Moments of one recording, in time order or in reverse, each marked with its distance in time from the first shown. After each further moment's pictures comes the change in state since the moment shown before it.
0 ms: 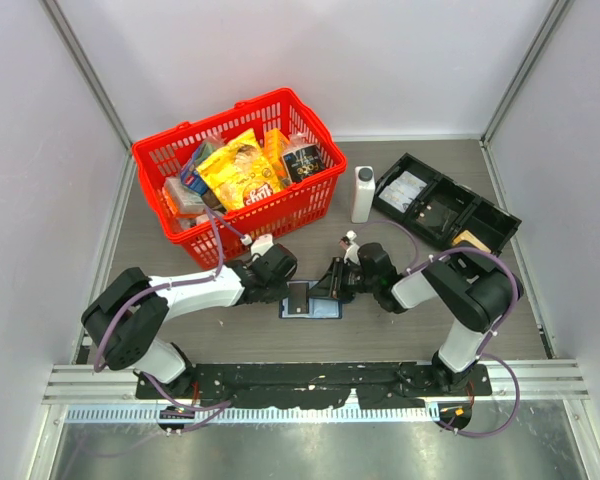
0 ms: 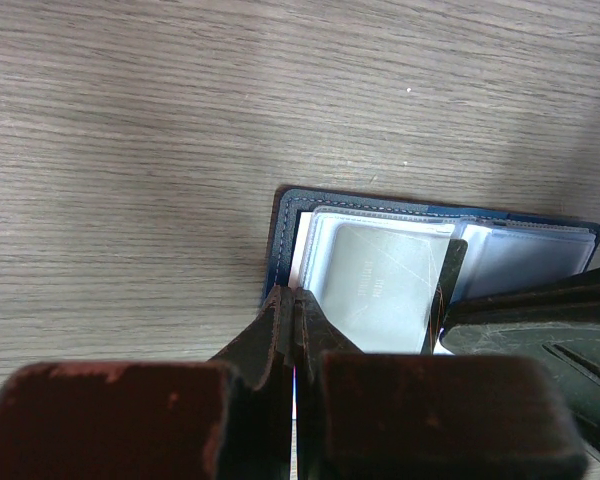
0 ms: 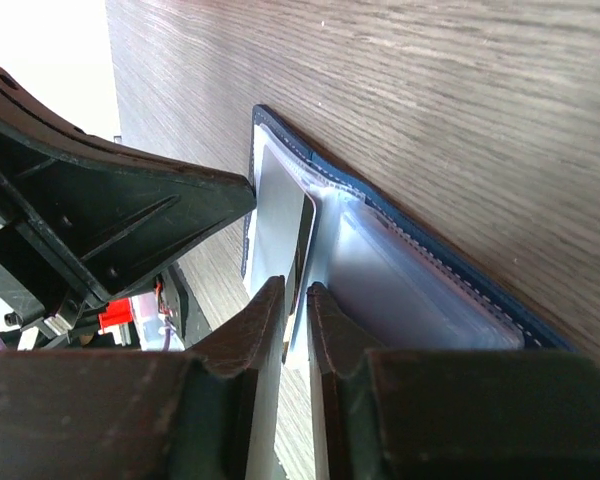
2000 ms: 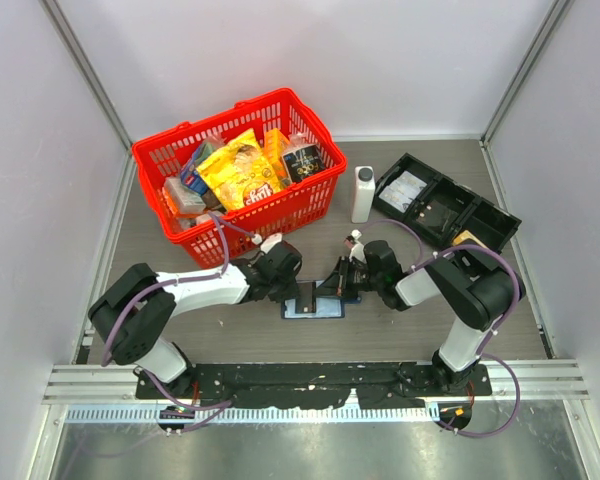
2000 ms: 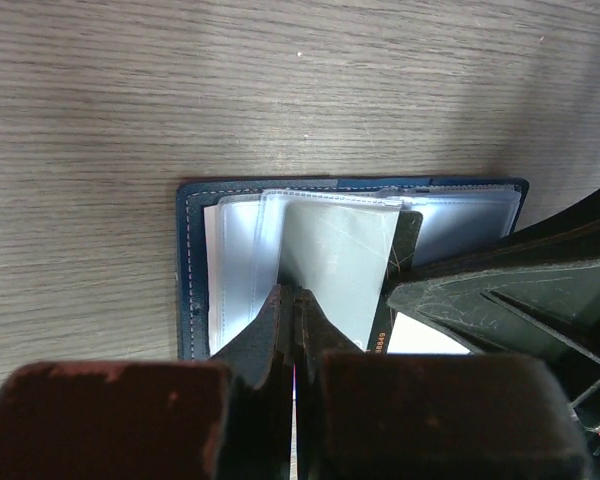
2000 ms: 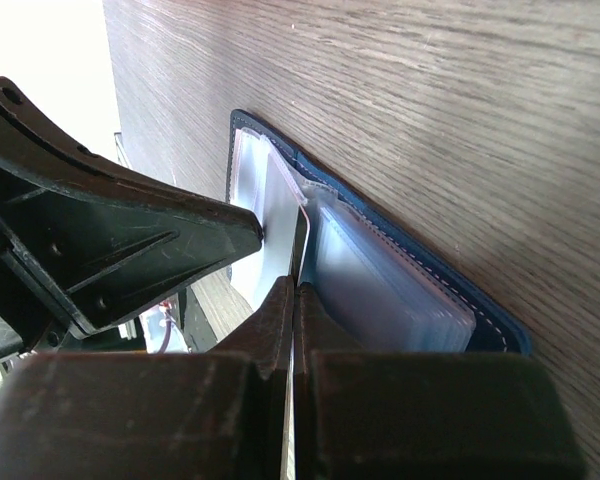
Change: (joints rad) left arm -0.009 0.041 0.029 0.075 0.122 -0.004; right arm -0.059 0.009 -0.001 -0.024 -0.058 -0.032
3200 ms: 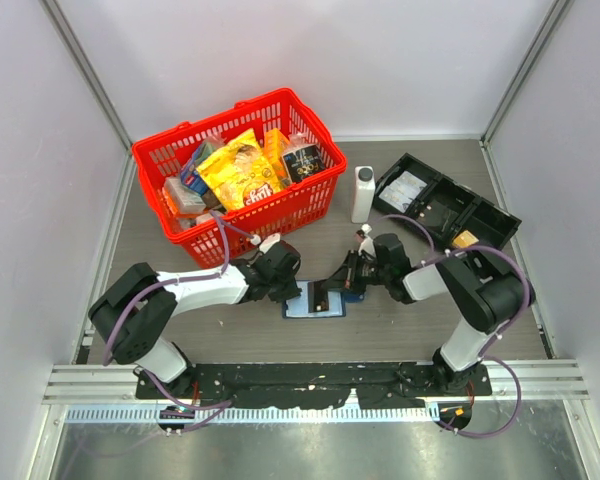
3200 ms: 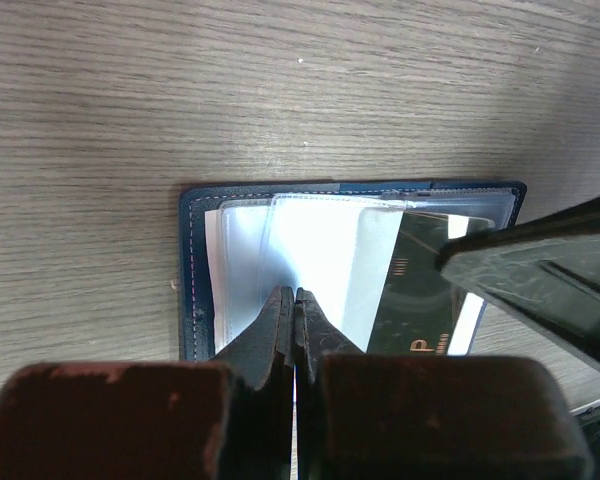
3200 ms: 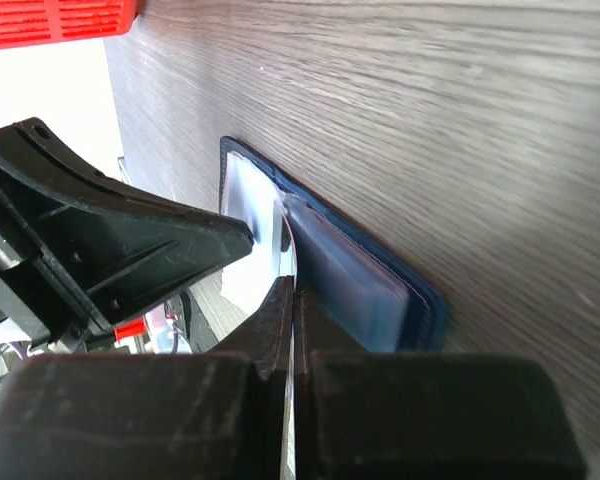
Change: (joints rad) left arm 0.013 0.003 -0.014 0.027 0.022 -0.026; right arm -0.079 -0.020 0.037 -0.101 -0.037 -0.031
